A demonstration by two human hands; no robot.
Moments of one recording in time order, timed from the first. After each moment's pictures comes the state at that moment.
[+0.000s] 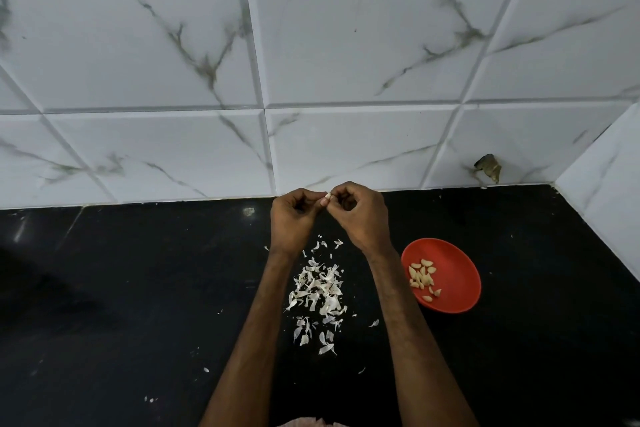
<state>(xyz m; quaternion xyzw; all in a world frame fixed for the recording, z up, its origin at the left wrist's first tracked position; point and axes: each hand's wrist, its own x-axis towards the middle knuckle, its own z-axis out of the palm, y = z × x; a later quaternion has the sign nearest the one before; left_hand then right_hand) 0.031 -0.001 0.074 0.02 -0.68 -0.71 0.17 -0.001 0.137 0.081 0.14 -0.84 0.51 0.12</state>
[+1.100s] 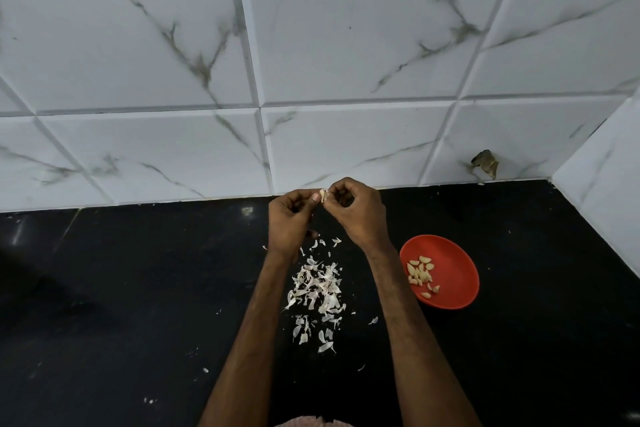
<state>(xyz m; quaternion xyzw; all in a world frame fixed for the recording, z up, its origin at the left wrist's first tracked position) 0.038 0.004 0.080 0.09 -0.64 -0.75 0.12 0.003 0.137 0.087 0.12 -0.84 0.51 0.09</state>
